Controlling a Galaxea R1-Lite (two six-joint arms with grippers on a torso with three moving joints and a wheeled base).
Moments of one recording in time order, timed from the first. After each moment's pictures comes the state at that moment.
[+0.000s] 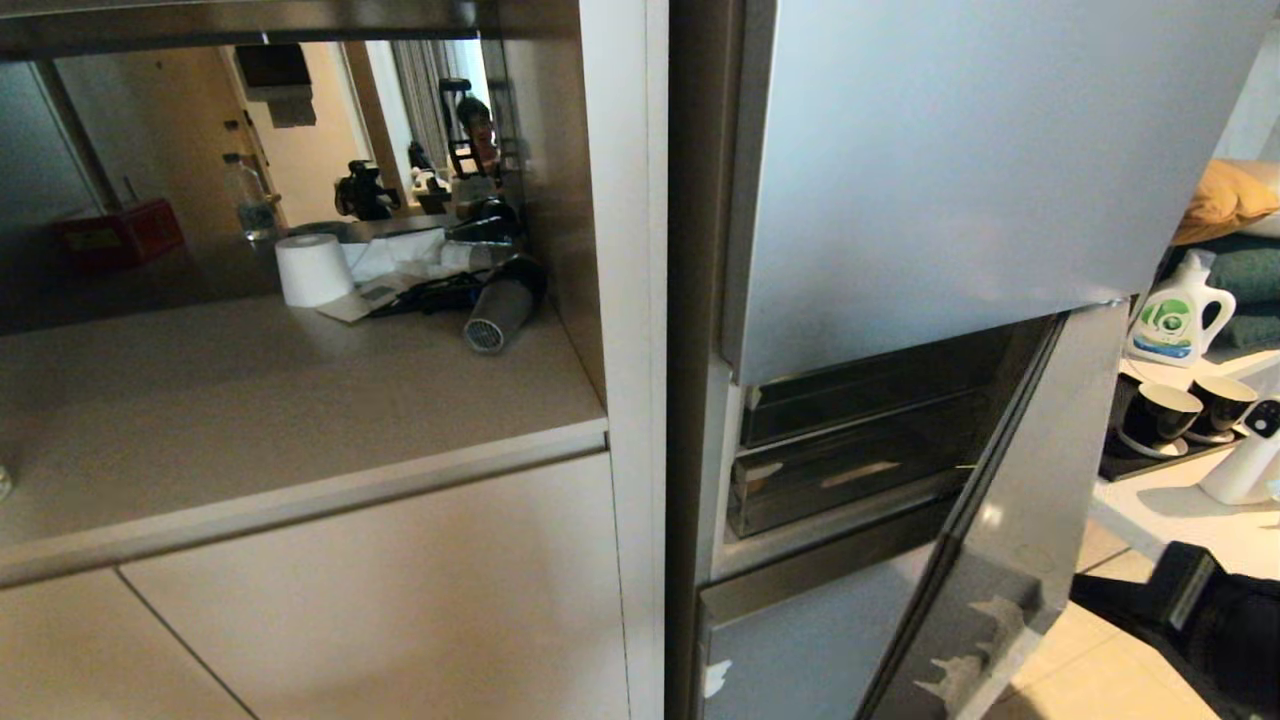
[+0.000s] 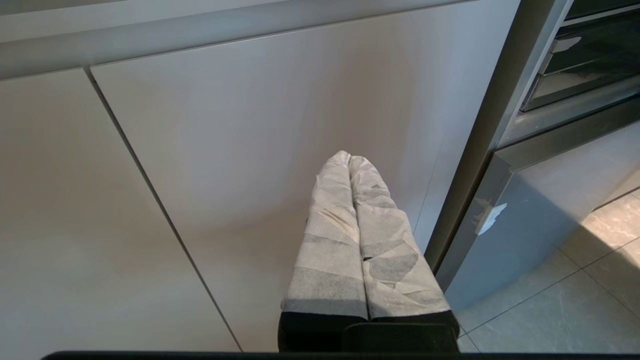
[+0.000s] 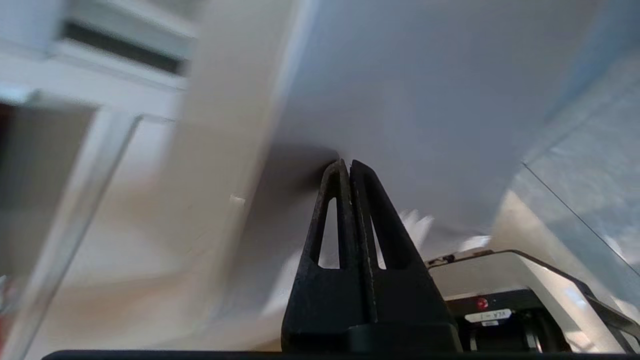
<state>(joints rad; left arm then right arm) -0.01 0.00 -0.03 0.08 0.00 0.00 0.43 1.12 -0.49 -0.12 -0.18 0.97</state>
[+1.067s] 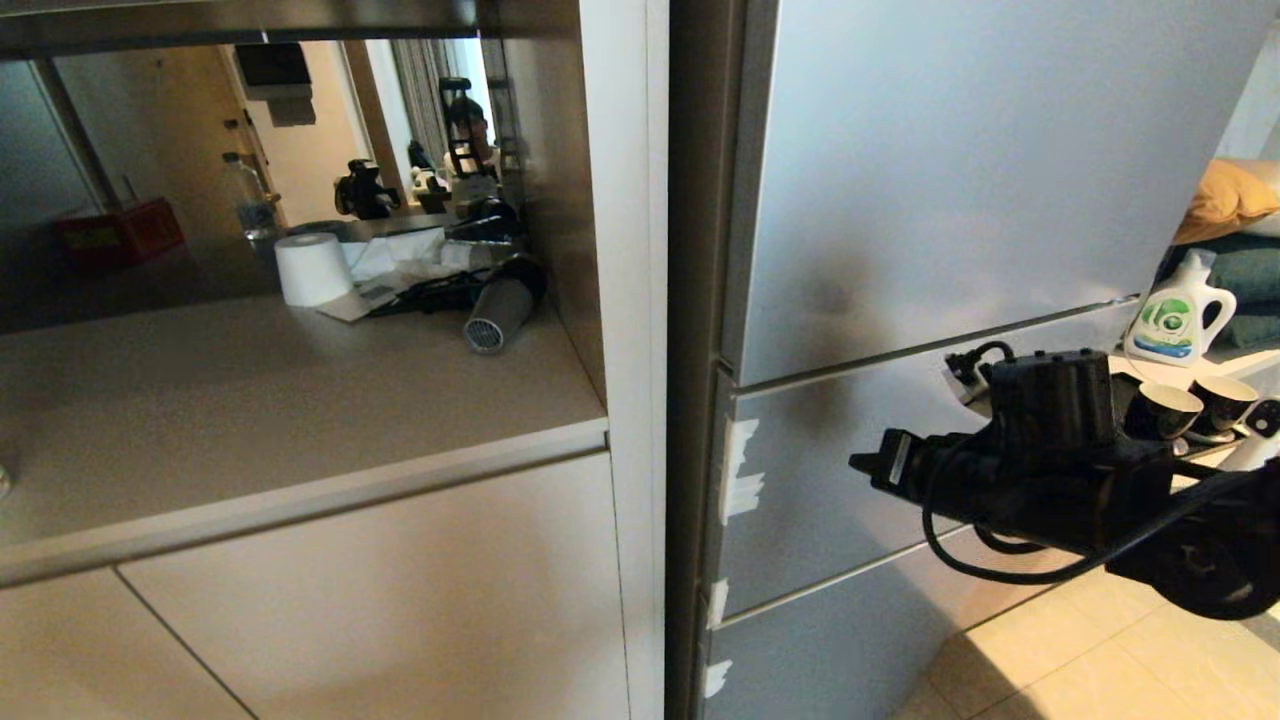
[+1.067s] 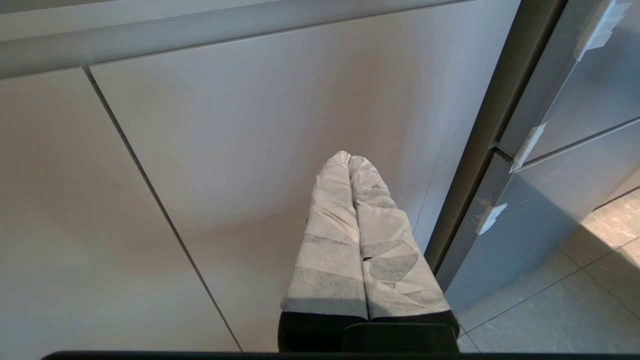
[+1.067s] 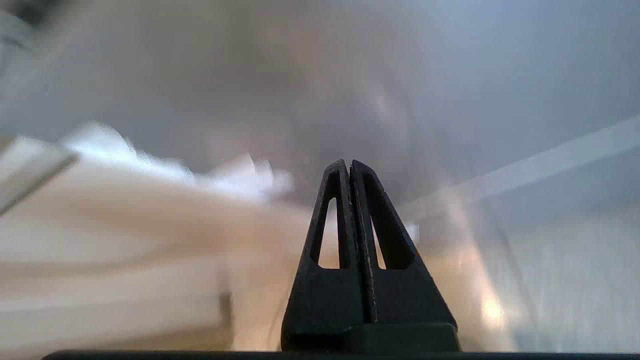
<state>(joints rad) -0.01 0.00 -0.03 0.08 0.00 0.00 0.32 1.79 -0.77 -0.60 0.07 0.55</state>
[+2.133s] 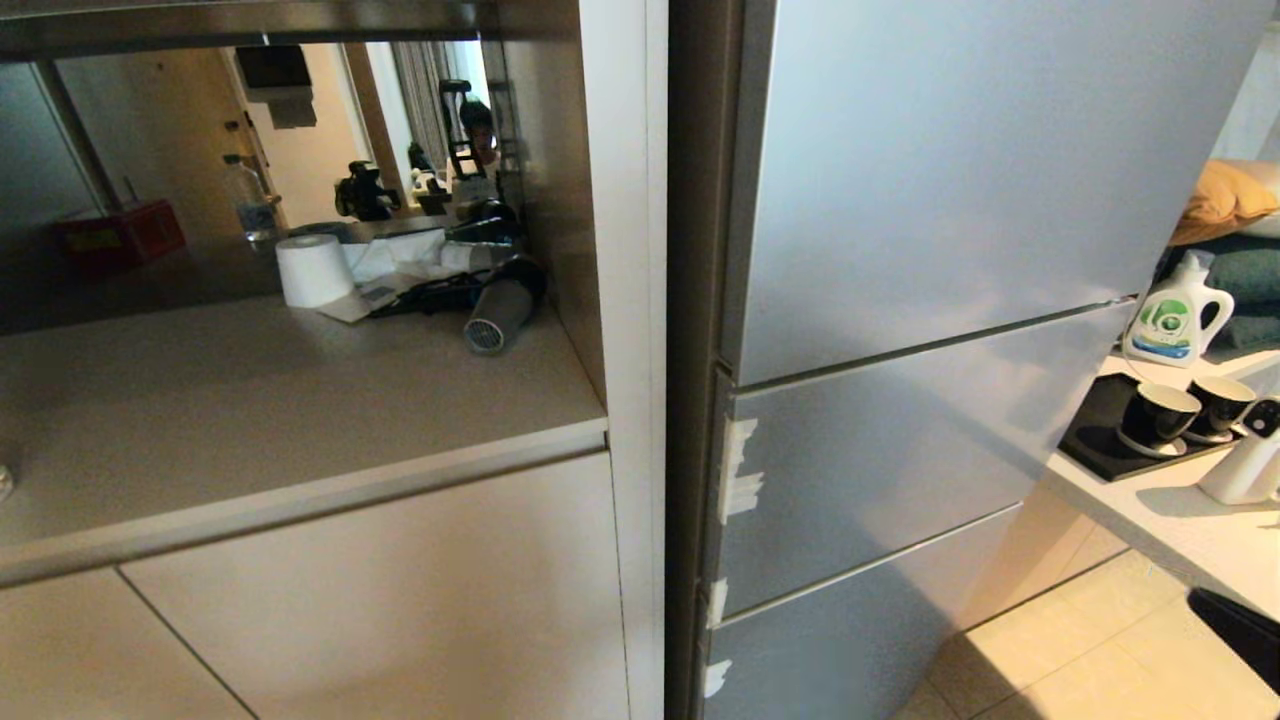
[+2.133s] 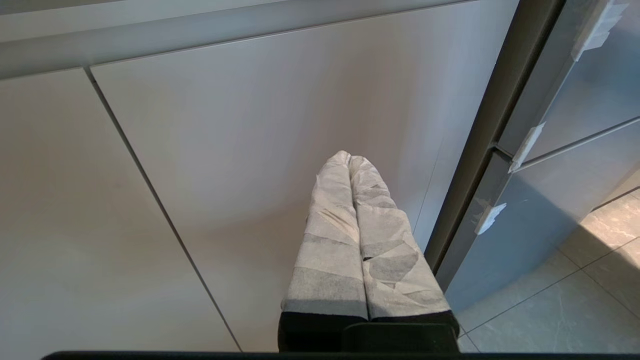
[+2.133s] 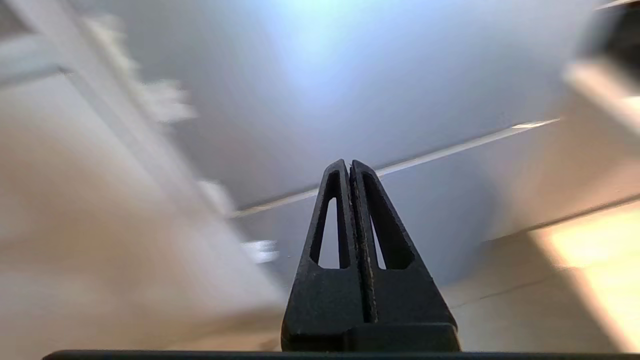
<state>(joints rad) -0.01 0.00 -0.03 0.08 0.00 0.00 0.05 0.78 -0.07 -0.58 0.06 0.13</state>
